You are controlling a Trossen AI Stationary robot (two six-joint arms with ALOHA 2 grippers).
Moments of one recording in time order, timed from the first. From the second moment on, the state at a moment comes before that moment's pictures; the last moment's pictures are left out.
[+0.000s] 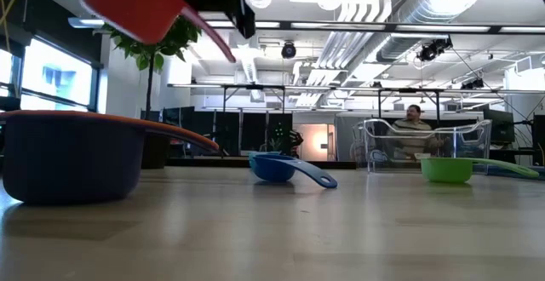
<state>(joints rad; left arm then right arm) -0.11 1.26 1.35 -1.24 -0.48 -1.10 0.19 2.01 1.64 -0.19 0.00 0.27</state>
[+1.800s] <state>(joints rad) -0.10 1.26 1.35 -1.24 -0.47 -1.09 0.18 2.17 1.64 -0.07 -0.16 0.30</state>
